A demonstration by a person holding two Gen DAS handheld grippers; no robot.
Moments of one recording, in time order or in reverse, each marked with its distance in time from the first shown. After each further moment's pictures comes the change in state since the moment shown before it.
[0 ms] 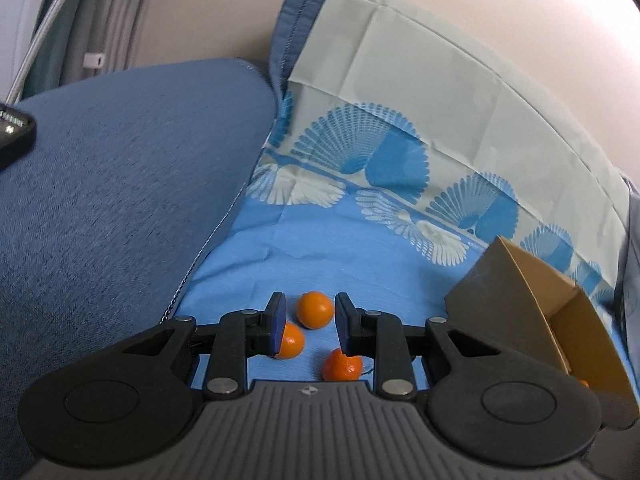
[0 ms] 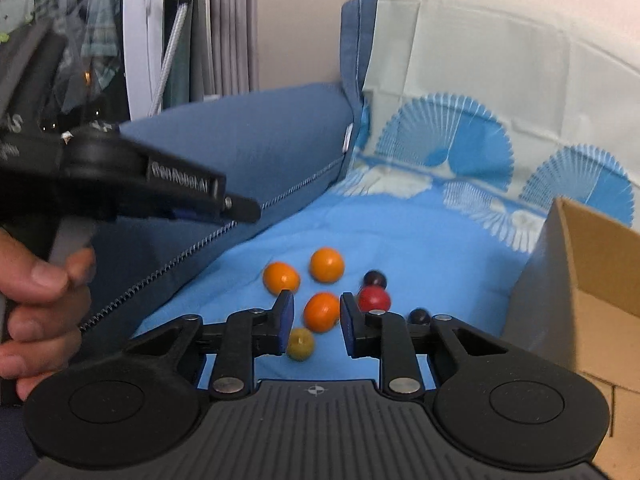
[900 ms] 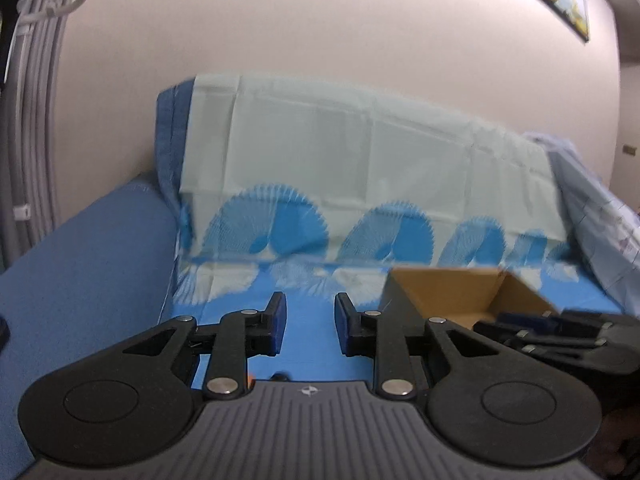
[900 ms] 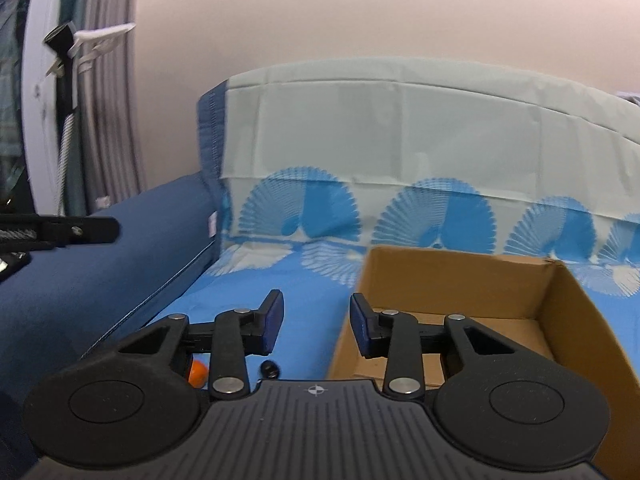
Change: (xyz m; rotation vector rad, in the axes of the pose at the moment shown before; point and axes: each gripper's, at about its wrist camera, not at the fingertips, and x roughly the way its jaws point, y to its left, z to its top) left arm -0.074 -0.093 0.010 0.333 -0.187 -0.123; right arm -0.109 -0.084 0.009 0.178 -0.191 -0.274
